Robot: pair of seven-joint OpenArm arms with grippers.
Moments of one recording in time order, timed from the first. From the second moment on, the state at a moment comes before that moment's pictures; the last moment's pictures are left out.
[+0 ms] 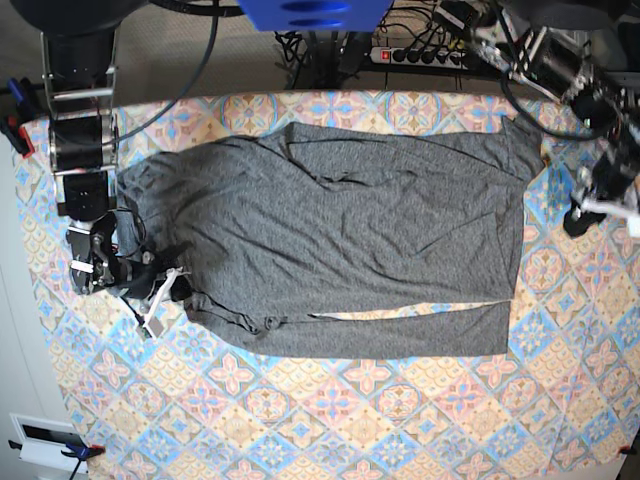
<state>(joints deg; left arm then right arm) -8.7 -13.3 -59.9 80.1 -44.3 -25.5 74.2 37.8 23.1 -14.7 26.1 27.0 42.4 -31.2</state>
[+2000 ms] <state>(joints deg) -32.7 -20.0 -31.1 23.6 -30.6 -24.1 43.1 37.6 22.6 -14.7 26.1 27.4 42.8 -31.2</state>
